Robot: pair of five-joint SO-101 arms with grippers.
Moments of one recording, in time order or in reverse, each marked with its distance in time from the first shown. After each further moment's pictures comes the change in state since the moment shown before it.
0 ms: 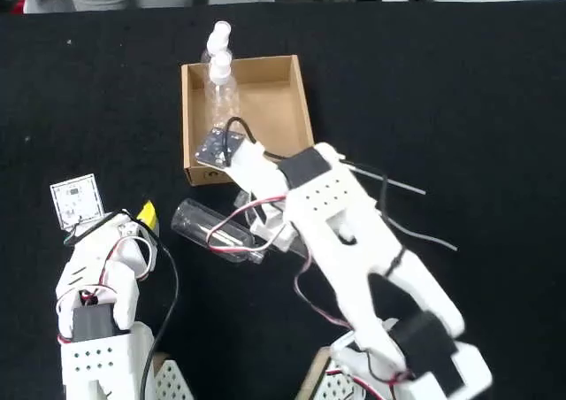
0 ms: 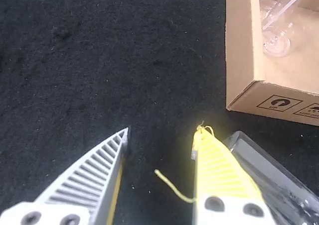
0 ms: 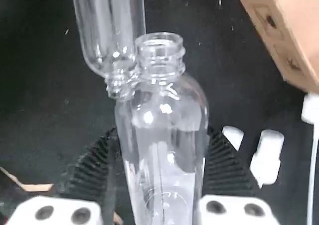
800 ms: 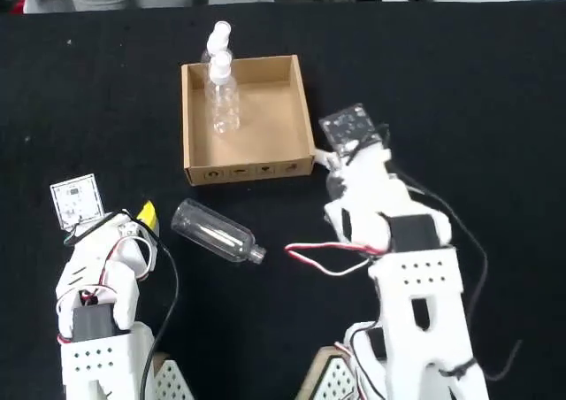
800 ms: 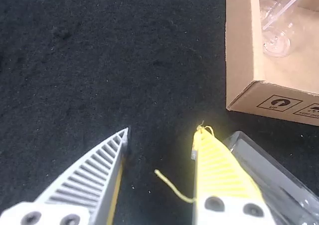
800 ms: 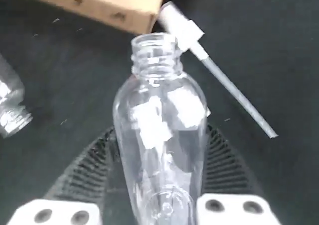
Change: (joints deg) left arm 0.0 0.0 0.0 0.0 0.0; right arm 25.8 -33.3 27.6 -18.3 -6.8
